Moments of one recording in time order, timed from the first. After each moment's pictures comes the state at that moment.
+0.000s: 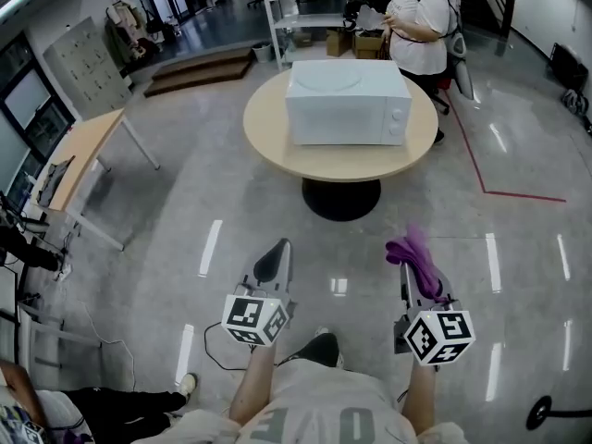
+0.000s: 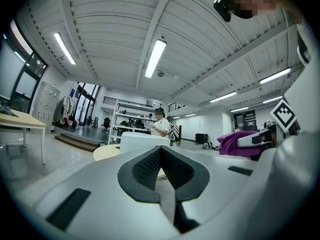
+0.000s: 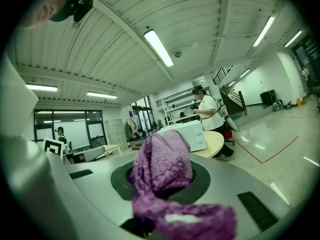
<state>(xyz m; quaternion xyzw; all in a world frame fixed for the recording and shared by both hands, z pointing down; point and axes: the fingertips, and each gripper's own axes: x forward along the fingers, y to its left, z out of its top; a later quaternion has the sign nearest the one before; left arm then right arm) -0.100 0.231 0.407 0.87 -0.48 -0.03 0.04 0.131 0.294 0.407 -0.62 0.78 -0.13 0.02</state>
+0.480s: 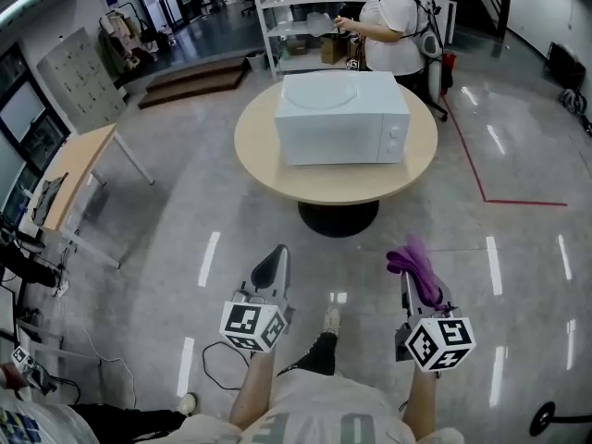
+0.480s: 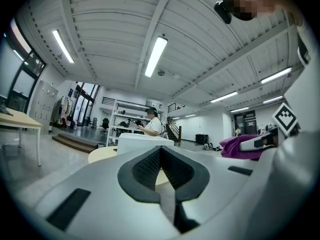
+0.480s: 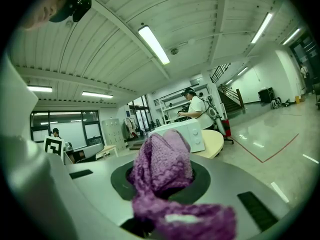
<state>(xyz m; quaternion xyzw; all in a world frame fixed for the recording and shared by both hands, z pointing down) -0.080 0.153 0.411 0.87 -0.48 -0.04 0.04 0.159 0.226 0.424 -0.62 0.77 -0.15 0.02</state>
